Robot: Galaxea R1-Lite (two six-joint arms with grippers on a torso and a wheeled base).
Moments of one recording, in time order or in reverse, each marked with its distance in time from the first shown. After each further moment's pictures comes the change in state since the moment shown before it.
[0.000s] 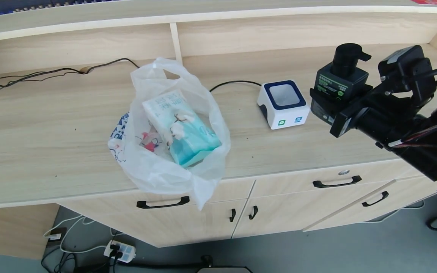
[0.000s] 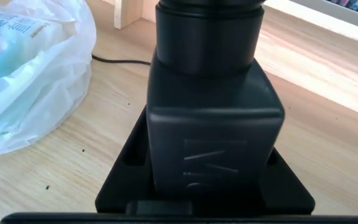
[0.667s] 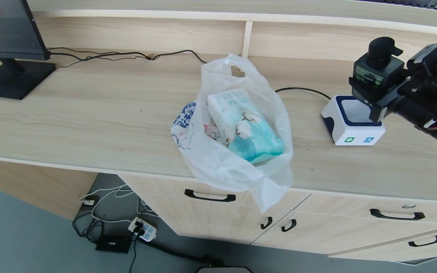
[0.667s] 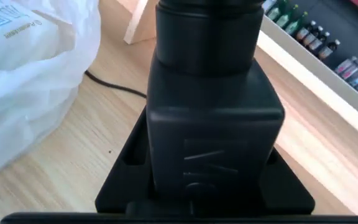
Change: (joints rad) left arm 0.001 0.000 0.000 0.002 0.000 -0.002; right arm -0.308 0.003 -0.078 0.026 0.196 -0.217
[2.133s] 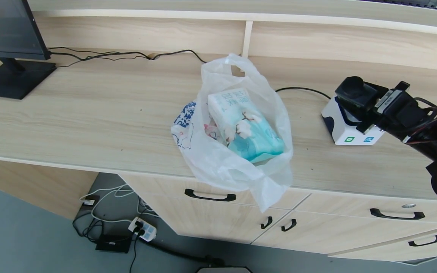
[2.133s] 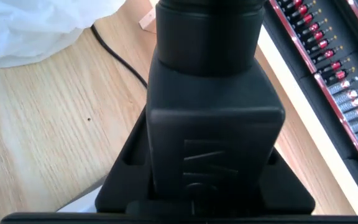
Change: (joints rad) left arm 0.000 0.000 0.000 0.000 0.000 0.001; right arm -0.076 0.205 0.006 -0.238 0.246 -0.292
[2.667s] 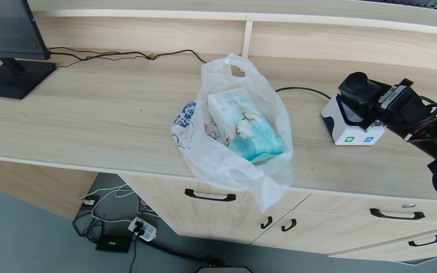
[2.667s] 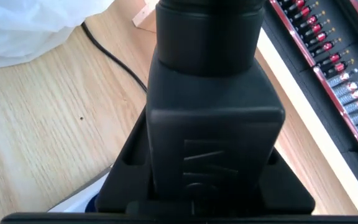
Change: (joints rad) left arm 0.000 0.000 0.000 0.000 0.000 0.001; right arm -0.005 -0.001 -0.014 -0.001 -0.007 0.034
